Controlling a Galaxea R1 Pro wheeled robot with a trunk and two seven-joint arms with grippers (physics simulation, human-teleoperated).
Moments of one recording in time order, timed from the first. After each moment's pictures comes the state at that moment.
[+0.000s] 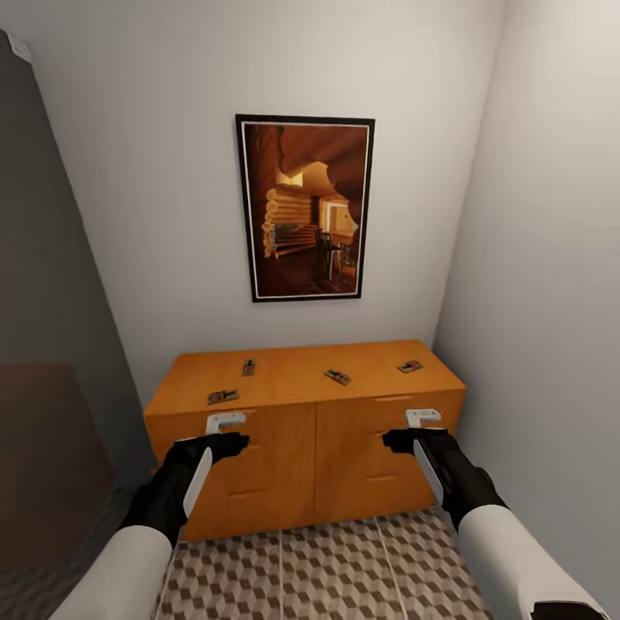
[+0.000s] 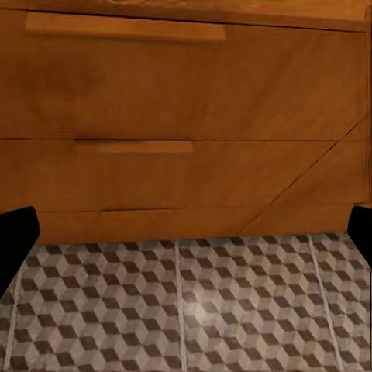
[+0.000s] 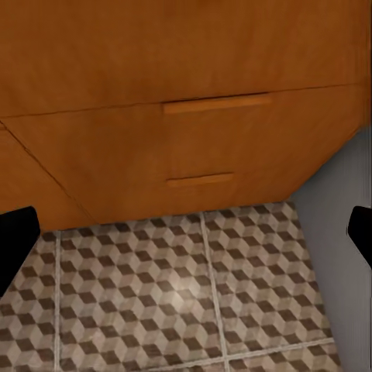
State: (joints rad) left arm -0.65 -0.09 0.11 -0.84 -0.01 0.56 0.00; right arm -0.72 0.01 -0.01 -0.74 0.02 0.58 -0.03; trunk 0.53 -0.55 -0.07
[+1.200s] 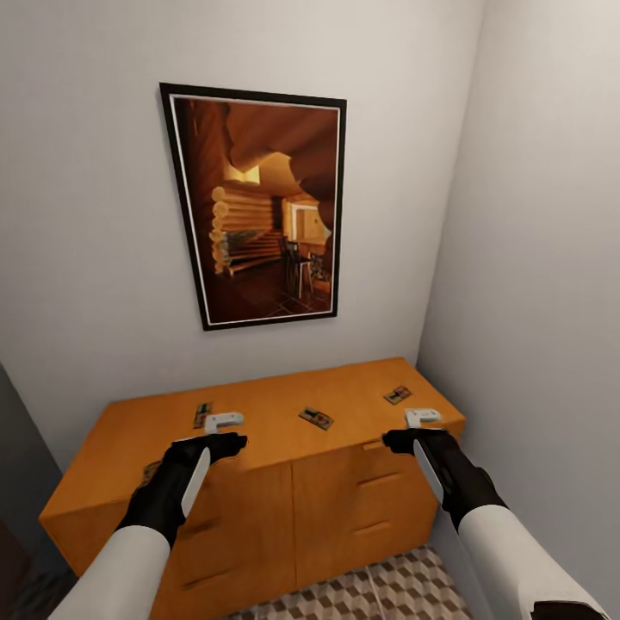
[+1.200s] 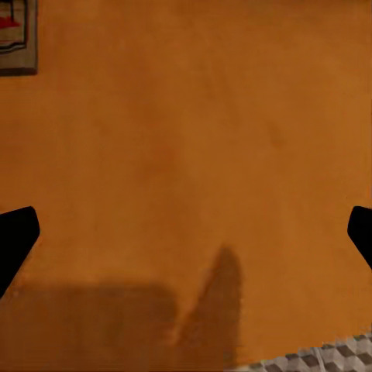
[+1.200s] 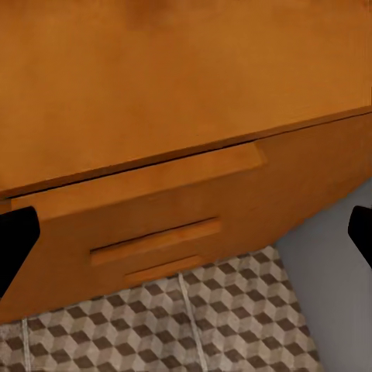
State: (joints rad) left arm -0.65 -0.08 0.12 -0.83 -0.01 0.56 0.00; right arm -0.72 0.01 -0.01 -0.73 0.02 0.58 -0.03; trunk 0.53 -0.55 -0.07
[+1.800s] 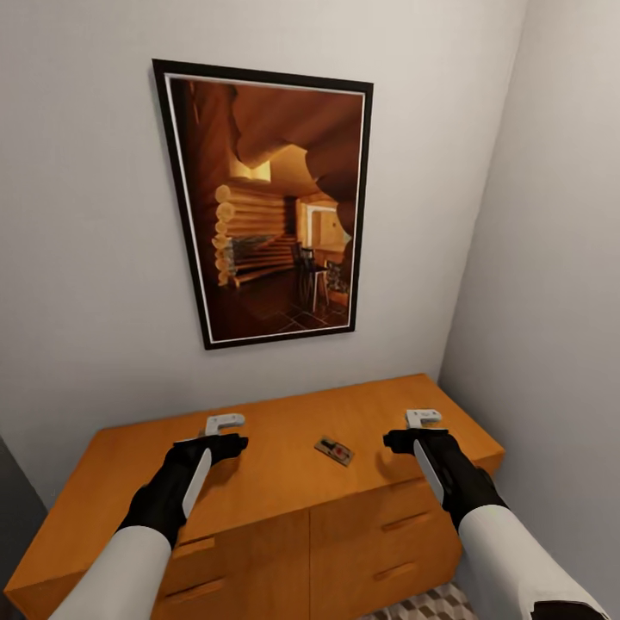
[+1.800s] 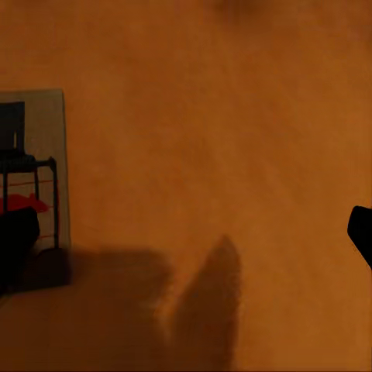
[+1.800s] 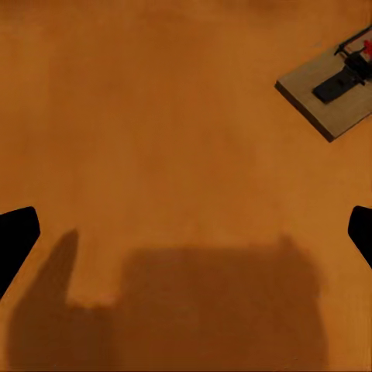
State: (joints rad) left arm -0.65 -0.08 0.11 -0.83 -0.01 0.56 0.00; right arm -0.72 0.01 -0.01 -0.73 0.02 0.58 -0.03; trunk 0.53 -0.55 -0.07
